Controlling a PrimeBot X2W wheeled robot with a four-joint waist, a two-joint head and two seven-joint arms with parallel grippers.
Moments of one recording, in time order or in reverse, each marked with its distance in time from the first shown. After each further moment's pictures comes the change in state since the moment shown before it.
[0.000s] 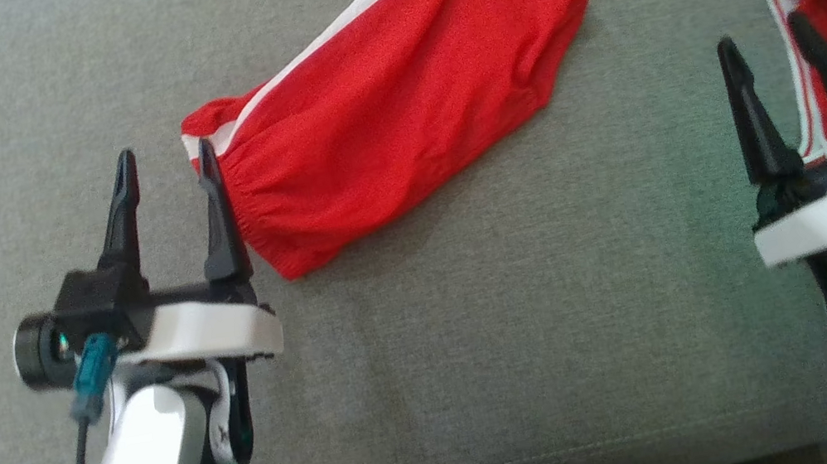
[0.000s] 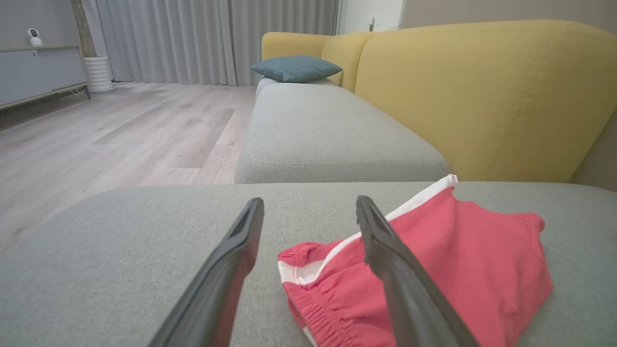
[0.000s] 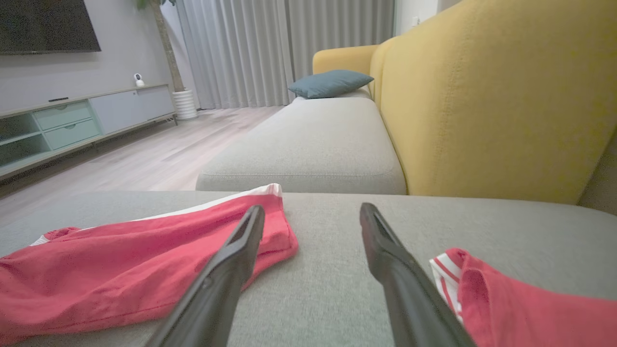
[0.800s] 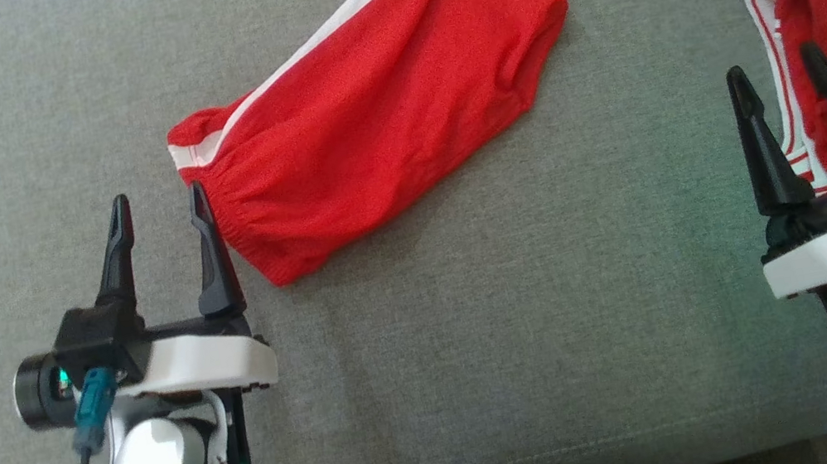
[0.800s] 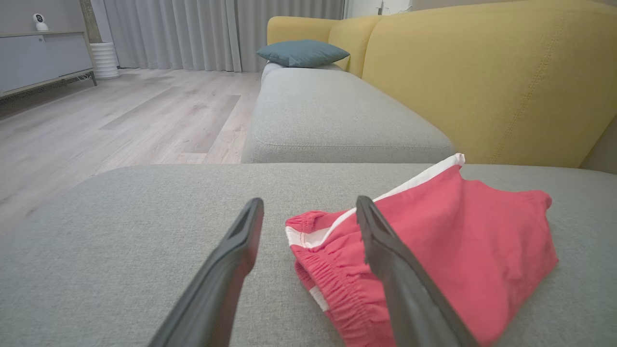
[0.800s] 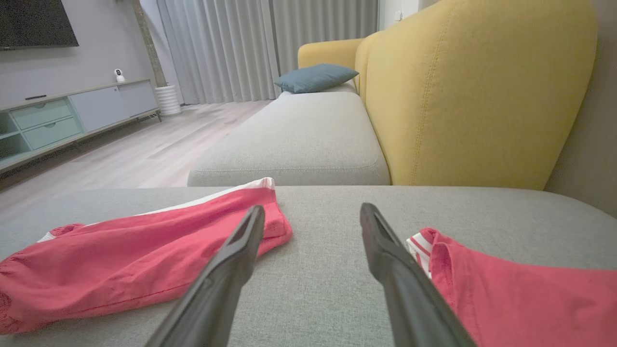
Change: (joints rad) left arm 0.096 -0.021 0.063 -0.002 0.039 -0.010 0.000; right arm 0.144 0.078 -0.086 -0.195 -0.058 0.000 0.120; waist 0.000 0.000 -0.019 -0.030
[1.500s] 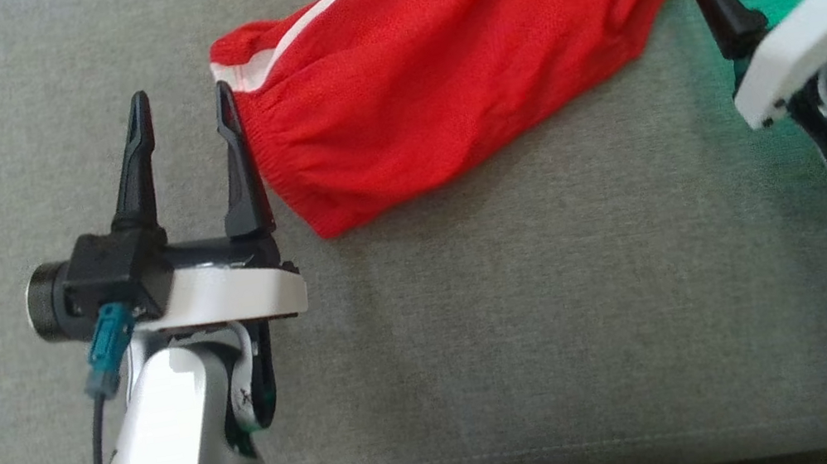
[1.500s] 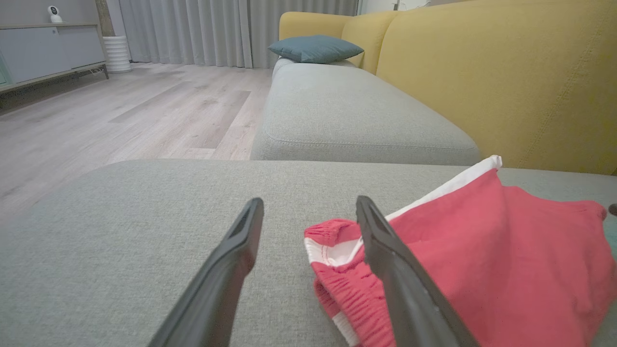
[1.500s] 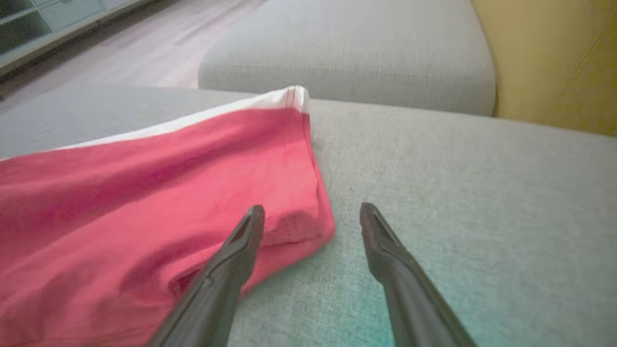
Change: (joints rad) left arm -0.133 -0.086 0.002 -0.019 0.061 -0.056 0.000; right arm -0.463 -0.136 0.177 0.349 0.100 0.000 0.261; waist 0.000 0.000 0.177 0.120
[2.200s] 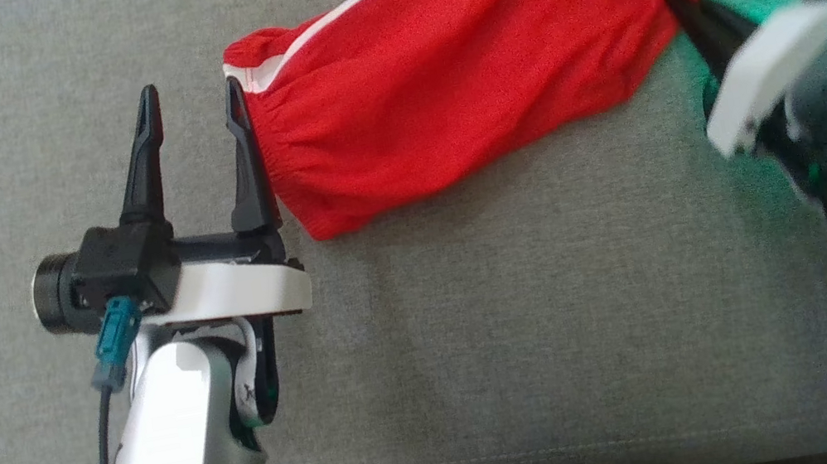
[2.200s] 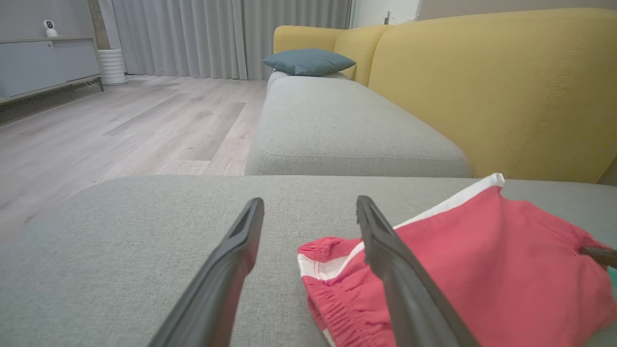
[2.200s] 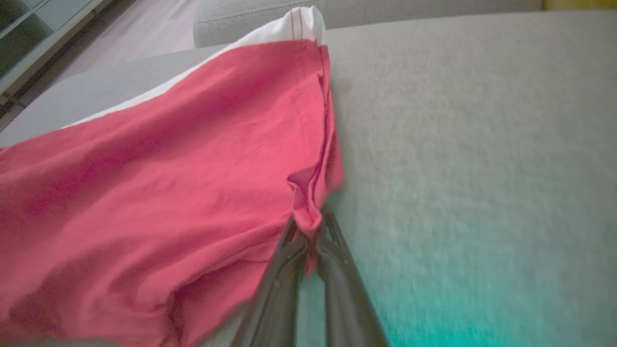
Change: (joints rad) left arm -0.012 -0.028 0.016 0.022 0.027 -0.032 0.000; right arm -0.069 0.015 0.097 0.215 0.192 0.000 0.053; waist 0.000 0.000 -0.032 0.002
